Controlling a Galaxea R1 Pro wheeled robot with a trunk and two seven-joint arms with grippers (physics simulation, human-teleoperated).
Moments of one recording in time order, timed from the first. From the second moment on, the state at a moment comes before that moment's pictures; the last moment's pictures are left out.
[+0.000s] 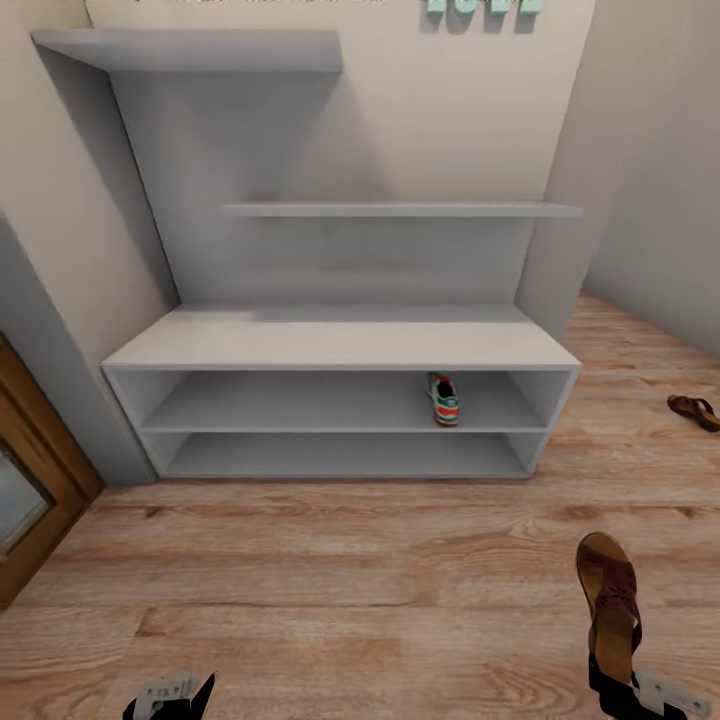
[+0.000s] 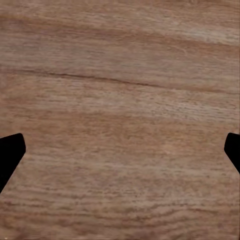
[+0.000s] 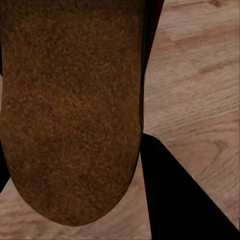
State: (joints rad) left arm -0.25 0.19 -0.08 -0.33 0.34 -0.45 -0.29; right arm -0.38 -0.27 0.01 -0.12 -0.42 -0.61 -0.03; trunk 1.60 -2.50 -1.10
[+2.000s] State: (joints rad) left arm -0.21 0.19 -0.09 -0.30 0.34 -0.59 -0.46; right arm -0.38 -0.24 0.03 -0.10 -0.41 -0.61 -0.02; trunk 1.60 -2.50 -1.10
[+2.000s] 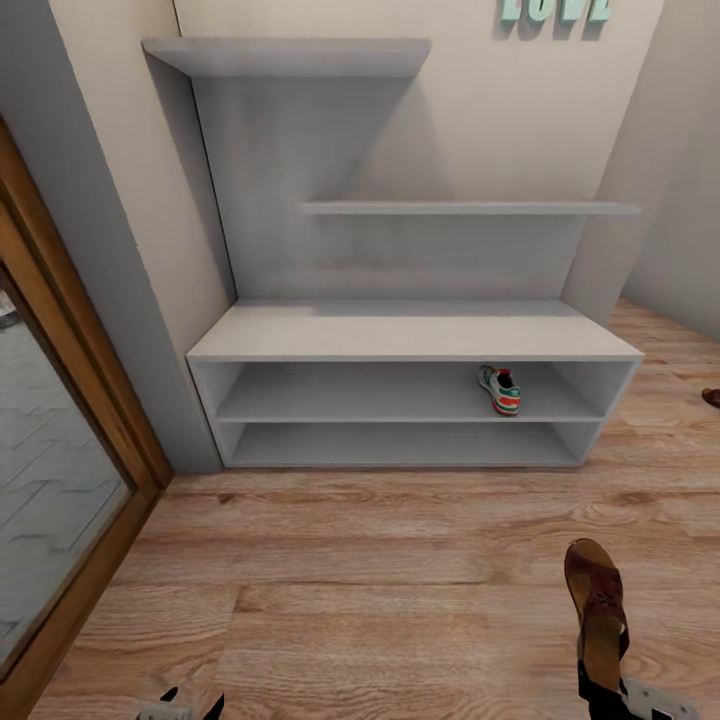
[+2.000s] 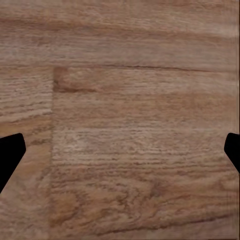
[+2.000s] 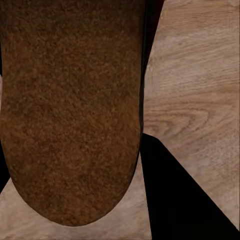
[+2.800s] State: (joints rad) left arm -0.19 0.20 -0.08 -0.27 0.47 -0.62 -0.51; right arm -0.43 0.05 0.14 -0.64 -0.22 0.22 -0.27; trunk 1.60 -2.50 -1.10
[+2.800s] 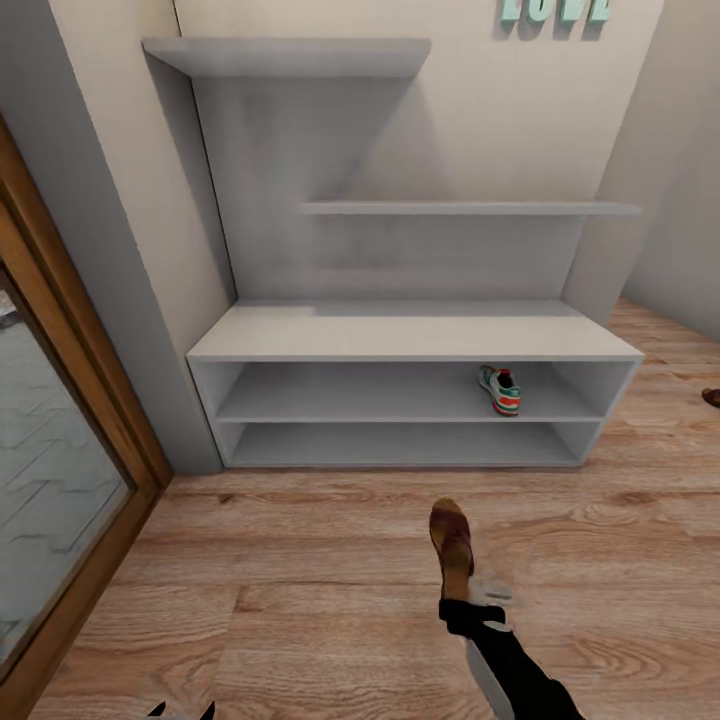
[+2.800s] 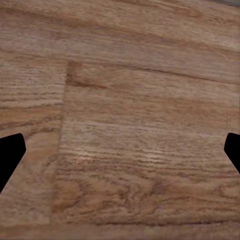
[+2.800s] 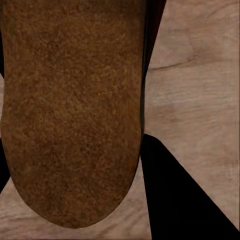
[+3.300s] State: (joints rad) left arm -0.19 0.19 -0.09 -0.27 0.46 -0.62 -0.51; right arm -0.75 0.17 0.14 -0.63 -0.14 0.37 -0.48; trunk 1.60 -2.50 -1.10
